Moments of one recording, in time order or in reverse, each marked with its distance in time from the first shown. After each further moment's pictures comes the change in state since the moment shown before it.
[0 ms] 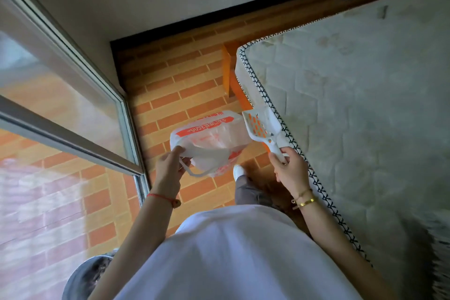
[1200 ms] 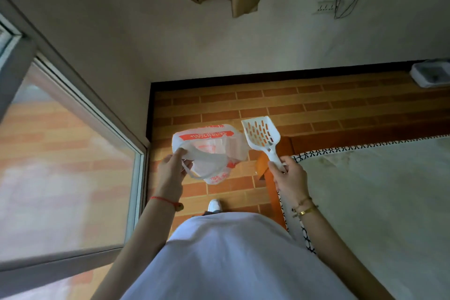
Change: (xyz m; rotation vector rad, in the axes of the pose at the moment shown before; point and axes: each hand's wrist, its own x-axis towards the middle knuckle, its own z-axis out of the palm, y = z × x) left_hand 0.372 0.357 0.150 -0.240 0.199 0.051; right_hand 0.500 -0.289 0.170 -0.074 -0.237 -0.173
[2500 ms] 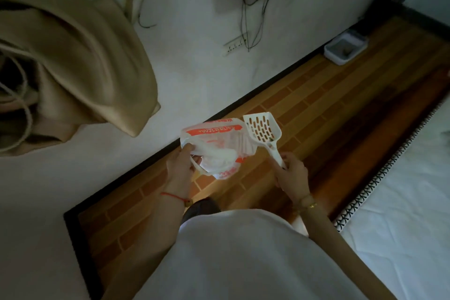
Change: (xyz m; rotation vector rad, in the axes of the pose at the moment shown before) left_hand 0.303 0.231 0.549 0.287 -0.428 -0.088; right_hand 0.510 -0.078 -0.125 0.144 0.450 0.334
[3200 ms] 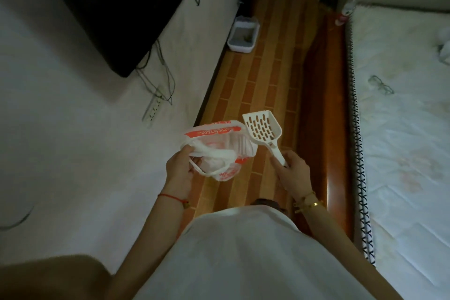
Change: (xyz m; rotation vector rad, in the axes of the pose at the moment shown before) left_hand 0.208 0.136 0.276 0.428 -0.527 -0.083; right_hand 0.215 -0.057 -0.008 0.200 0.509 0.341
